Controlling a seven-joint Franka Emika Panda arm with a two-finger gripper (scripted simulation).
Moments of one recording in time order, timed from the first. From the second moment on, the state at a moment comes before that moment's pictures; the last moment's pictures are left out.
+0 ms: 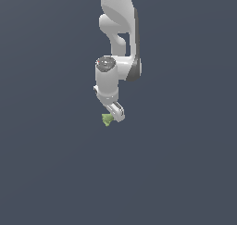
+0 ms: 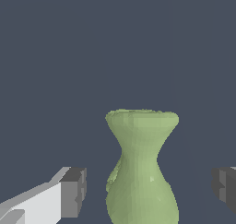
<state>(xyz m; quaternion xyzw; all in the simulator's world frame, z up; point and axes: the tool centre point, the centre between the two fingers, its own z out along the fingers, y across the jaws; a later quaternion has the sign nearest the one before) -0.069 -0.044 0.092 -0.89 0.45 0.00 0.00</state>
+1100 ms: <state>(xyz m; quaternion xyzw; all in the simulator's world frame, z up) -0.069 -0.044 0.062 -0.89 0.45 0.00 0.00</state>
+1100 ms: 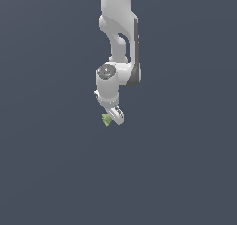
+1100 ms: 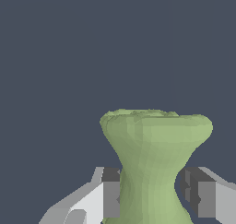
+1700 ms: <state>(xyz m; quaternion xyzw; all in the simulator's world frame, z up) -0.073 -0.056 0.104 -0.89 0.45 0.00 0.00</state>
